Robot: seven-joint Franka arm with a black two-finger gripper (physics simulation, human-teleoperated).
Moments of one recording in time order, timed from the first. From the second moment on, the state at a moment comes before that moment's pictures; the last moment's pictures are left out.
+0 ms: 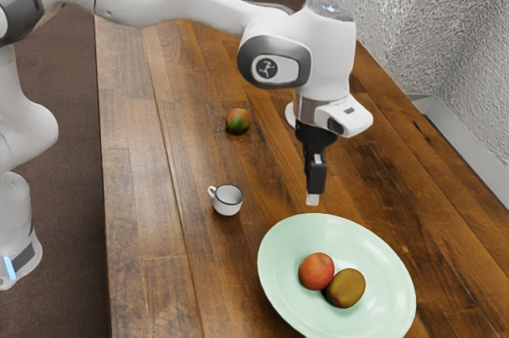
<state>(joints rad) -0.88 -0.05 0.50 -1.81 -0.05 1.97 -0.06</state>
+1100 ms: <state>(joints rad) -0.88 -0.04 0.34 -1.92 -0.06 2.03 -0.14</state>
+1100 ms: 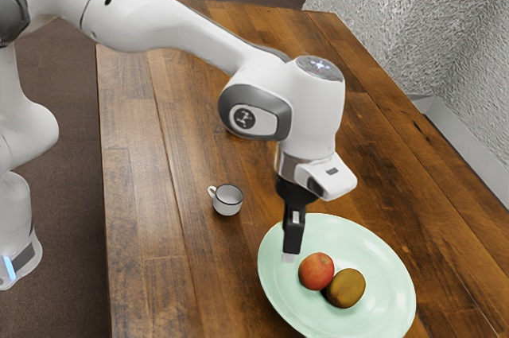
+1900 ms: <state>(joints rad) -0.76 0.07 0.16 -1.85 -0.06 2.06 -0.15</state>
